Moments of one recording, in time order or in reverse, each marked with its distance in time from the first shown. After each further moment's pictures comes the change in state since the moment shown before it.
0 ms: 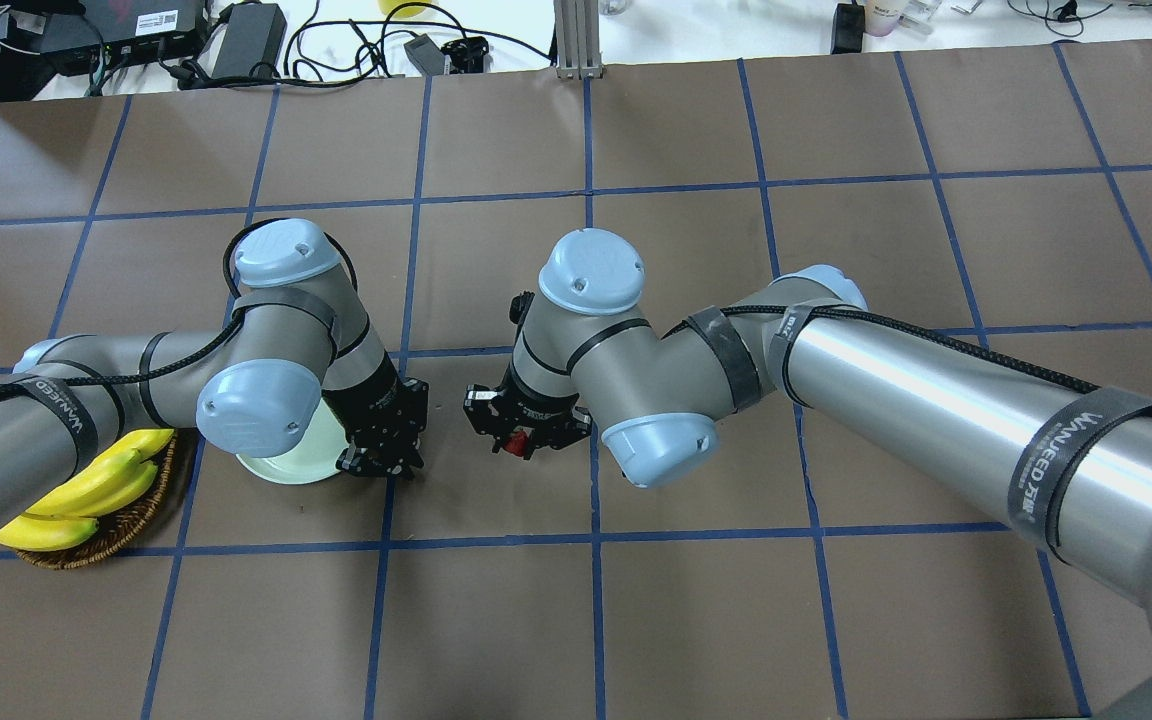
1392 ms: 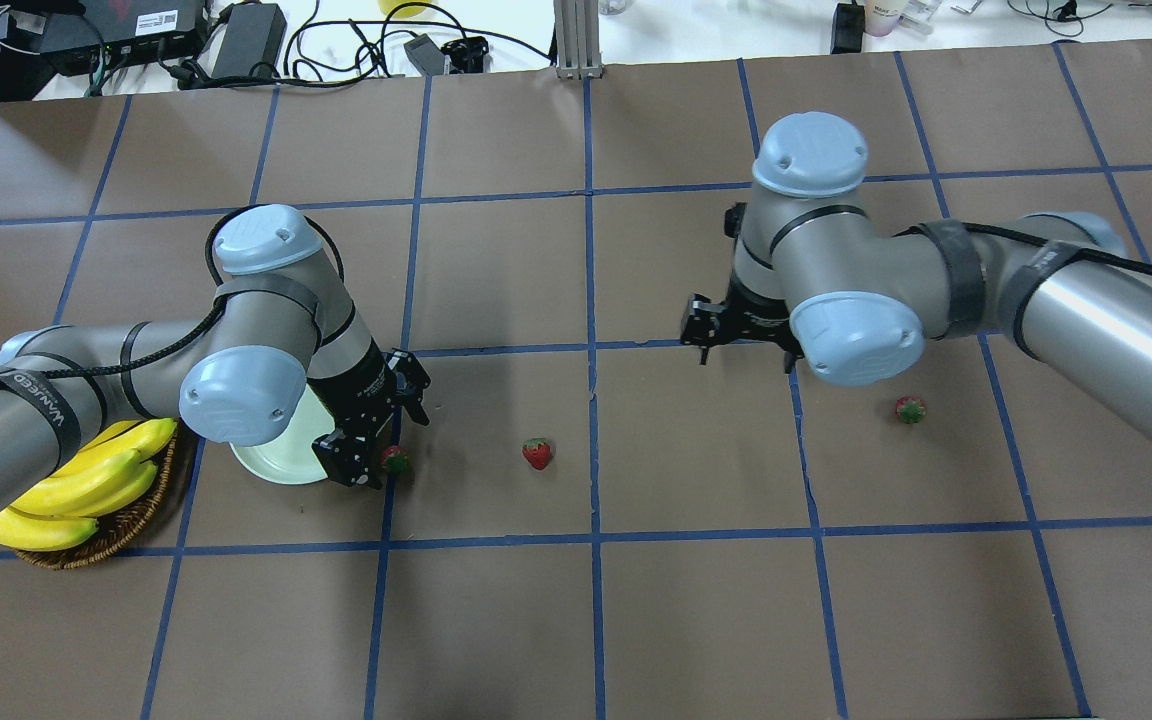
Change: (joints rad) left arm 0.026 0.004 0.014 -0.019 0.002 0.005; right arm -0.410 -0.170 0.048 0.255 -0.392 -0.417
